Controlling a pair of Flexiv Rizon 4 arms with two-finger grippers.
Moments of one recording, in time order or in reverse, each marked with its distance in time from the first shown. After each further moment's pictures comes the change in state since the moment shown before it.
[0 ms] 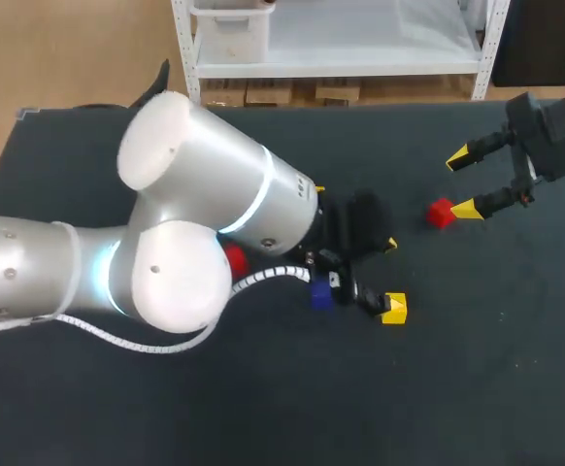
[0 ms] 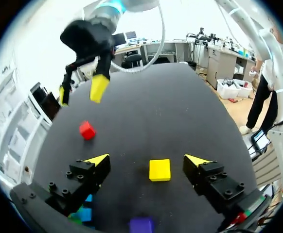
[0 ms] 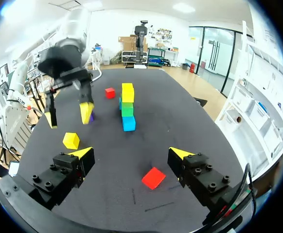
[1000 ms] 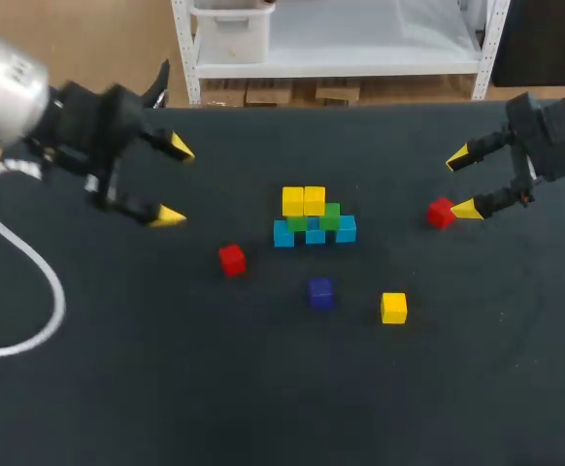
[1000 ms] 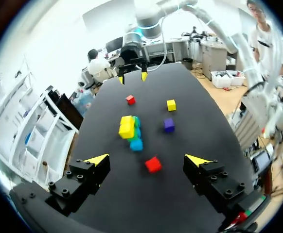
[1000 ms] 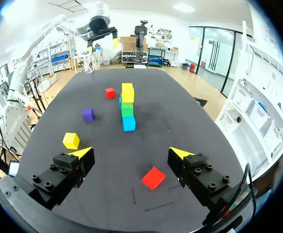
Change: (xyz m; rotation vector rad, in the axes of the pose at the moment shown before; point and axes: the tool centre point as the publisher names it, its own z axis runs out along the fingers) left arm 0.134 0.080 -0.258 -0.012 0.017 0.098; right arm 0.000 0.000 0.000 0.000 0.000 0.000
